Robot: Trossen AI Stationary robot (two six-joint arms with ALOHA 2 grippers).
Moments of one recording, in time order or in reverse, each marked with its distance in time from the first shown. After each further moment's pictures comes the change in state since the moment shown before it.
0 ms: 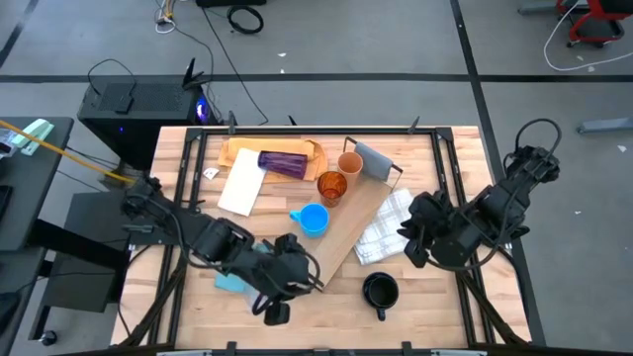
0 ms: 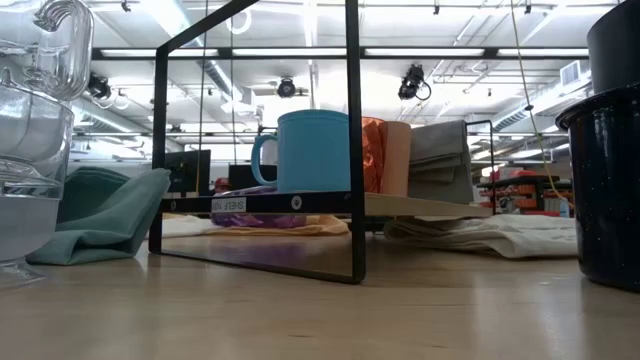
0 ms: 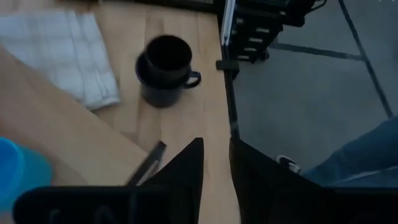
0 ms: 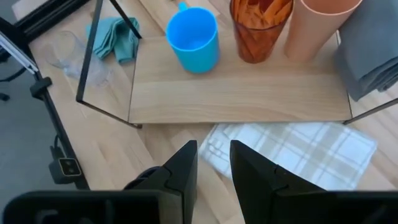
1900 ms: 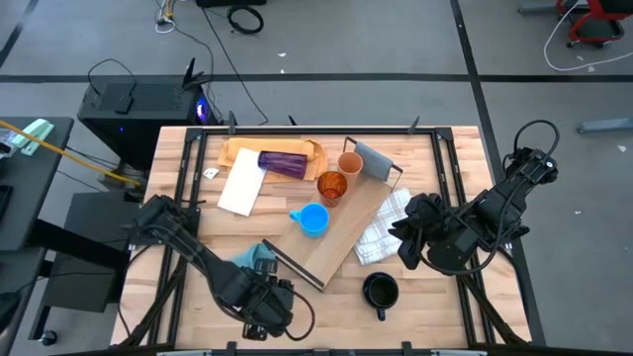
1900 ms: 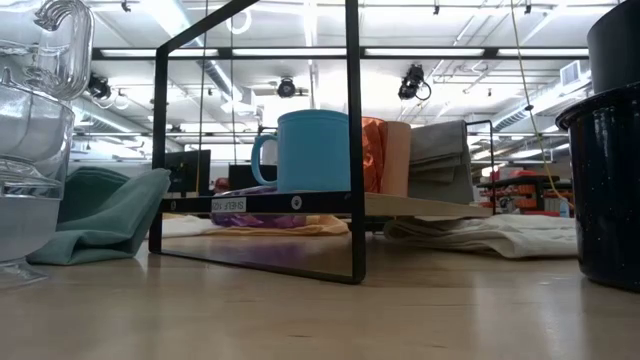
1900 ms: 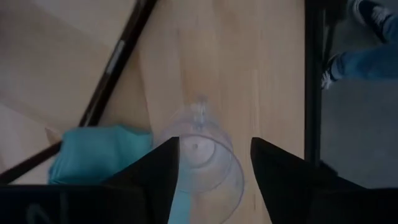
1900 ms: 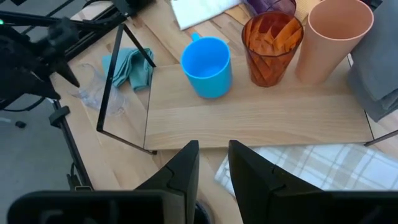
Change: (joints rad) left arm -0.130 0.158 -0.135 -0.346 0.097 -0.031; right arm 0.001 0.021 0.000 0.095 0.092 0.001
